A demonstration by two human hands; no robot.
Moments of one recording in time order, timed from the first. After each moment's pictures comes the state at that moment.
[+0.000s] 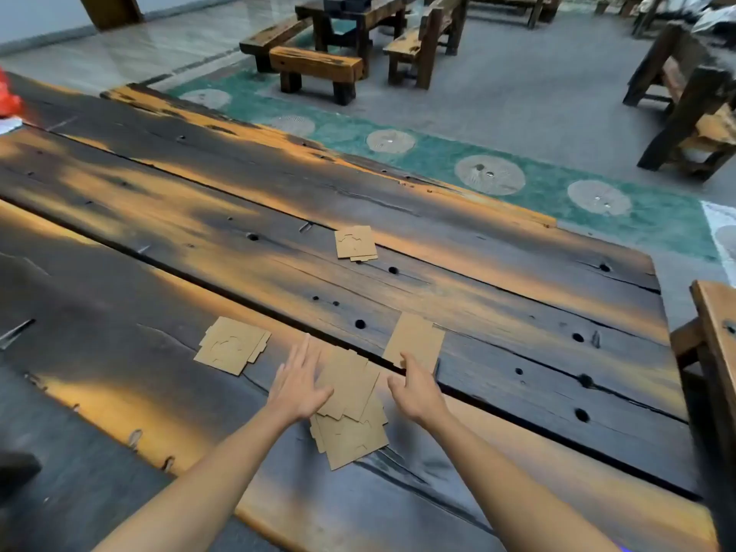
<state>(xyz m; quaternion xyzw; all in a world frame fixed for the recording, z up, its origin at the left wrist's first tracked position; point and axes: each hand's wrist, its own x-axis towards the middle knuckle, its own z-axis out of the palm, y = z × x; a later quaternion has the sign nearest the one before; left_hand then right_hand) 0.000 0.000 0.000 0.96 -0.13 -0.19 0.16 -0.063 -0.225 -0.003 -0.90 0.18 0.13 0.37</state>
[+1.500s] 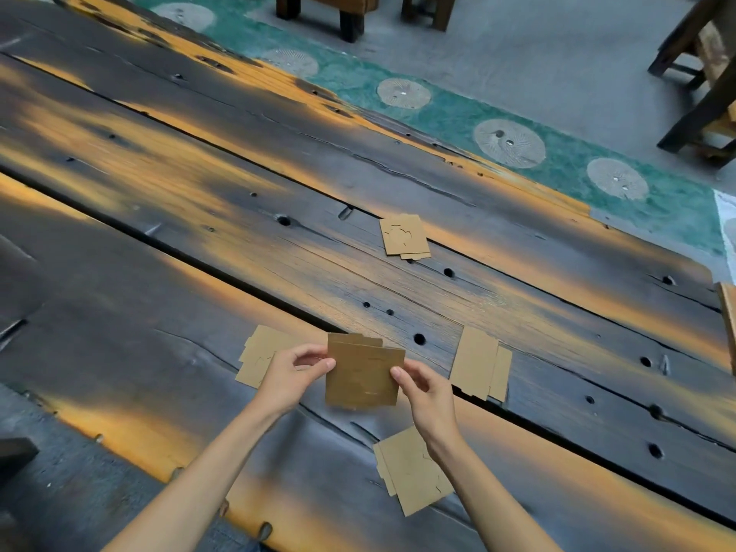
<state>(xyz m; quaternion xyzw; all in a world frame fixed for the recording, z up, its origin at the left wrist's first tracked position) 0.123 0.127 0.007 0.76 0.02 -0.23 0.61 0.034 -0.093 0.001 -0.69 0.27 -0.03 0.67</state>
